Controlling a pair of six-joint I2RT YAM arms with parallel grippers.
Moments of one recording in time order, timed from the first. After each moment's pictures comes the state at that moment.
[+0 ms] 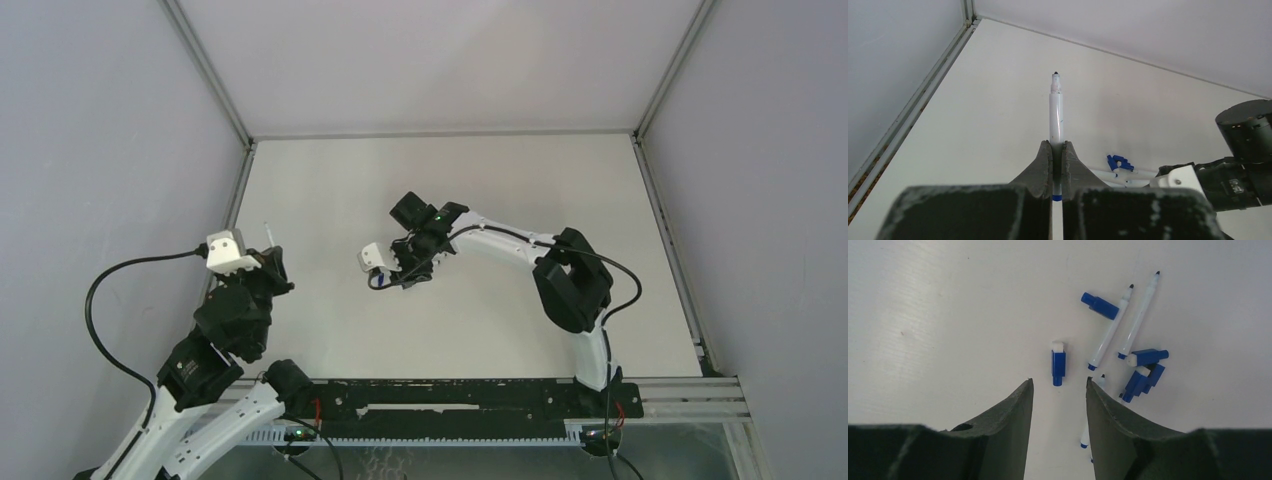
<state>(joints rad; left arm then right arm) -0.73 0.37 0.81 -0.59 -0.84 -0.34 0.88 1.99 1.58 -0.73 -0.47 -1.03</state>
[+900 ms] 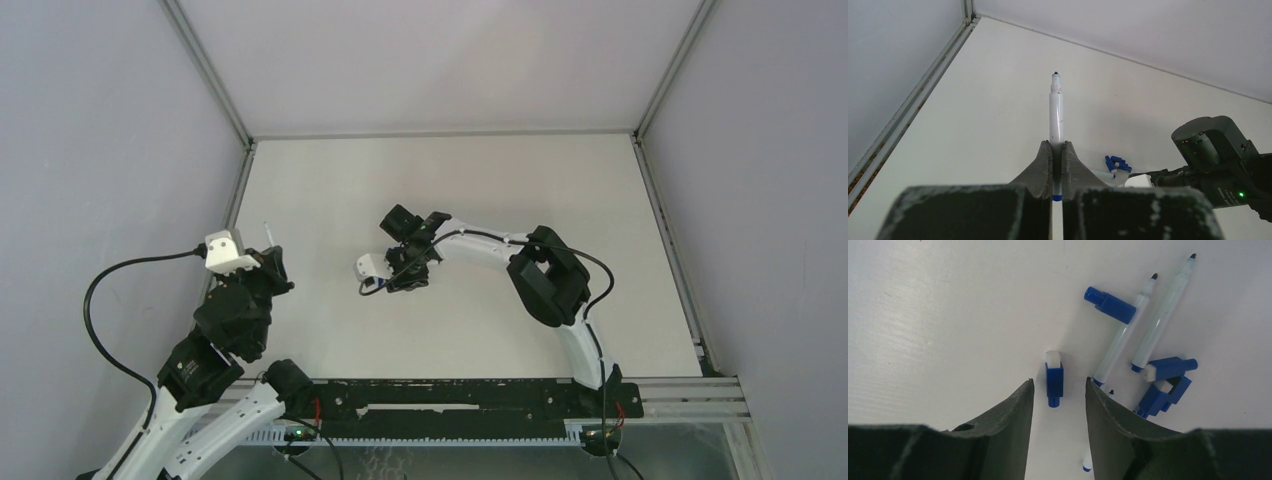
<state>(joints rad) -0.71 0.37 0.81 -0.59 -0.82 -0.36 0.91 2.13 1.62 -0.72 -0.34 -1.01</state>
